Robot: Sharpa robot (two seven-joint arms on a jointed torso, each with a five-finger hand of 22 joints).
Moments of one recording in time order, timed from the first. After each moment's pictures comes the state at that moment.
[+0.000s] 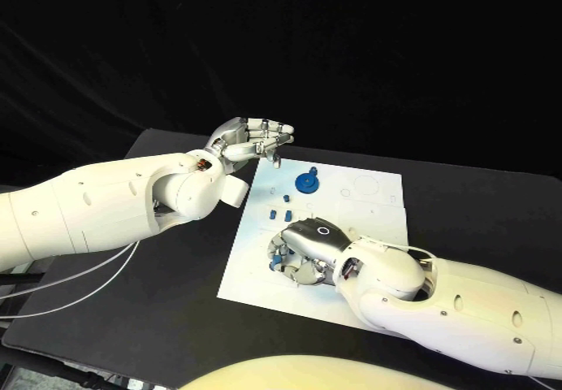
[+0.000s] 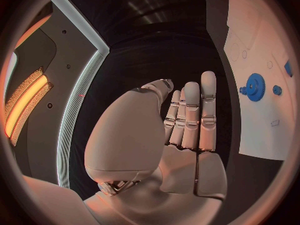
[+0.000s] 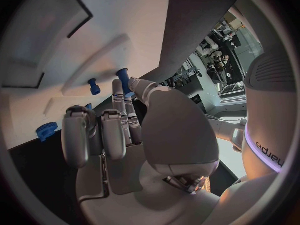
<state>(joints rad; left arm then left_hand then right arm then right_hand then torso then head) 1.22 -0.92 -0.02 1.56 -0.09 -0.24 0.39 1.52 -0.21 0.43 0.22 0.31 0.85 0.19 0.27 0.28 0.90 0.14 0.46 0.13 1.07 0.05 1.15 0.47 0.18 1.06 0.14 0.82 0.67 1.08 -0.55 -0.15 1.69 -1.71 -0.31 -0.19 1.38 -0.17 0.55 0.14 0.12 0.99 0.15 0.26 0.41 1.15 0.08 0.23 0.18 1.47 -0.01 1.46 1.31 0.05 1.47 0.09 1.41 1.31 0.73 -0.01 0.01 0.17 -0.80</state>
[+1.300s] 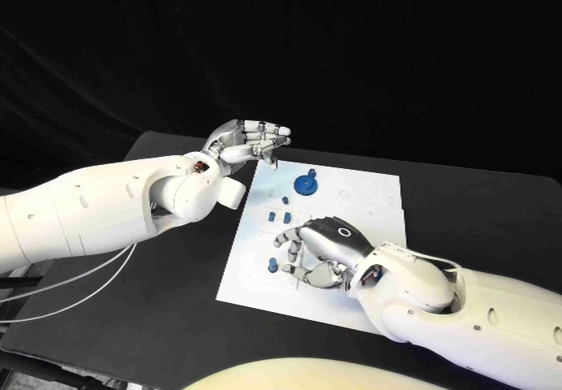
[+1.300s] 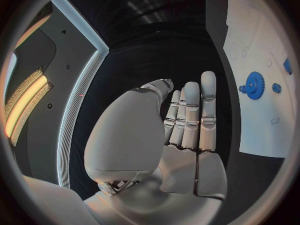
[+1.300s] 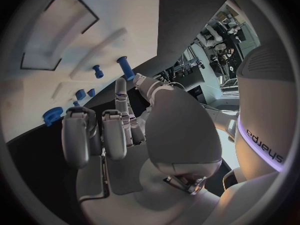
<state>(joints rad) 1.22 -0.93 -0.02 1.56 -0.09 -0.24 0.38 1.52 -0.21 0.44 0.22 0.31 0.85 0.19 0.27 0.28 0.90 0.13 0.46 0.13 1.07 0.05 1.15 0.47 0.18 1.06 0.14 0.82 0.67 1.08 -0.67 -0.14 1.80 -1.70 -0.44 -0.18 1.32 -0.23 0.49 0.17 0.10 0.86 0.14 0.15 0.38 1.20 0.05 0.27 0.23 1.47 -0.01 1.46 1.31 0.05 1.47 0.09 1.42 1.31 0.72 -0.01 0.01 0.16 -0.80</state>
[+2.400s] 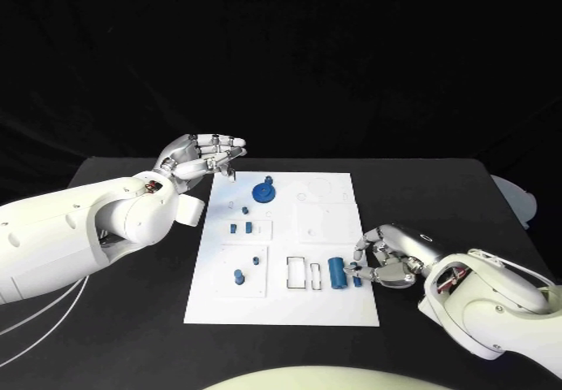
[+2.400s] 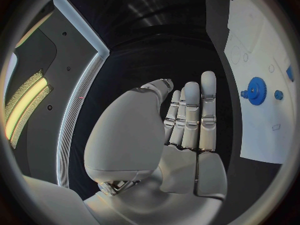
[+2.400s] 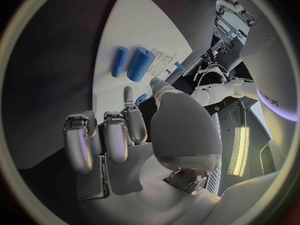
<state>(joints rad) 1.22 -0.94 -0.04 1.56 -0.09 -0.24 0.38 1.52 -0.21 0.44 0.22 0.31 0.85 0.19 0.27 0.28 0.90 0.13 0.46 0.13 1.07 0.05 1.15 0.47 0.18 1.06 0.14 0.82 0.67 1.07 -1.14 -0.16 1.99 -1.44 -0.49 -0.39 1.18 -0.19 0.20 0.29 0.19 0.92 0.11 0.40 0.58 1.41 0.02 1.38 1.31 1.47 -0.04 1.52 1.31 0.01 1.47 0.07 1.57 1.31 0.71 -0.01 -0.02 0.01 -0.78</state>
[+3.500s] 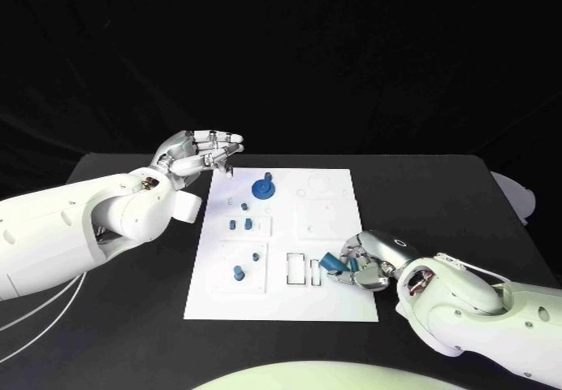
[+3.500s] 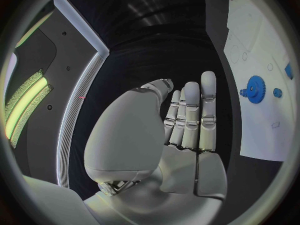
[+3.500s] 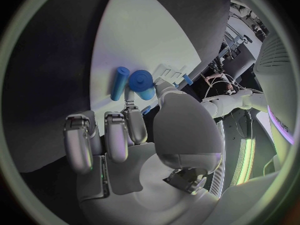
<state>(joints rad) 1.22 -0.95 -0.04 1.57 -0.09 -0.24 0.38 1.52 -0.21 0.44 0.22 0.31 0.85 0.19 0.27 0.28 0.90 0.13 0.46 0.13 1.07 0.05 1.15 0.47 0.18 1.06 0.14 0.82 0.67 1.01 -1.00 -0.16 1.91 -1.53 -0.48 -0.52 1.16 -0.17 0.17 0.29 0.19 0.92 0.10 0.41 0.59 1.42 0.02 1.38 1.31 1.47 -0.04 1.53 1.31 0.01 1.47 0.07 1.57 1.31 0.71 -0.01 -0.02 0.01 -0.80</state>
